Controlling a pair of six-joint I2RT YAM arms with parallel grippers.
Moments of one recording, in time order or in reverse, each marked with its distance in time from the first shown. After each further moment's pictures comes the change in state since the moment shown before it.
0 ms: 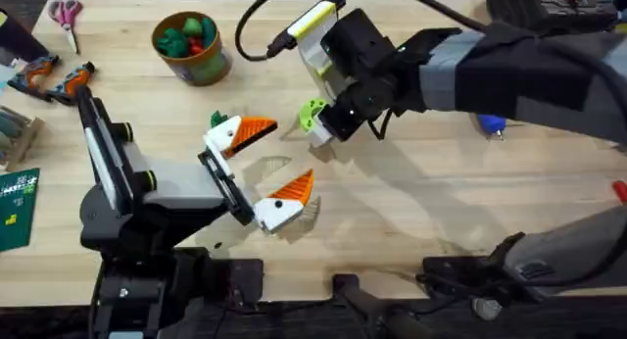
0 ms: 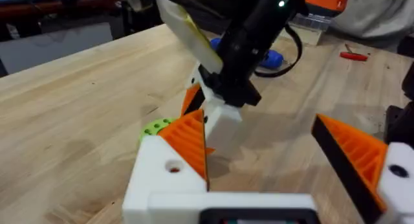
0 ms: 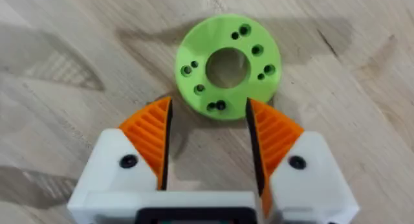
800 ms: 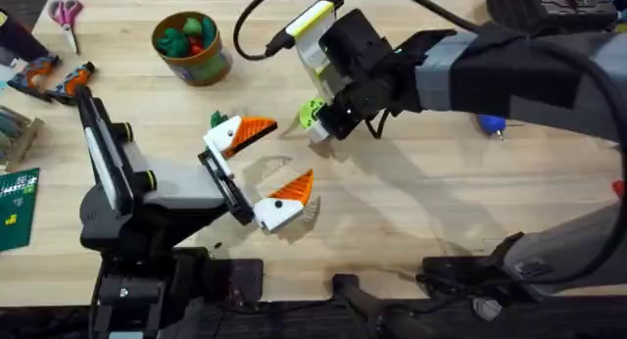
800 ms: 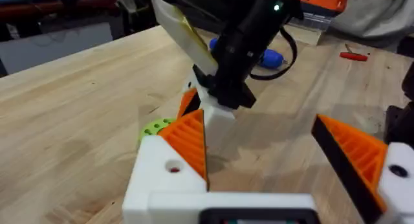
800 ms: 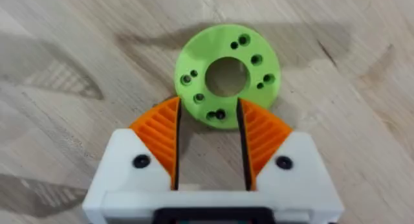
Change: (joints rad) left arm 0.000 0.000 0.000 0.000 0.000 0.000; right arm -0.001 0.017 0.001 0.032 0.000 0.000
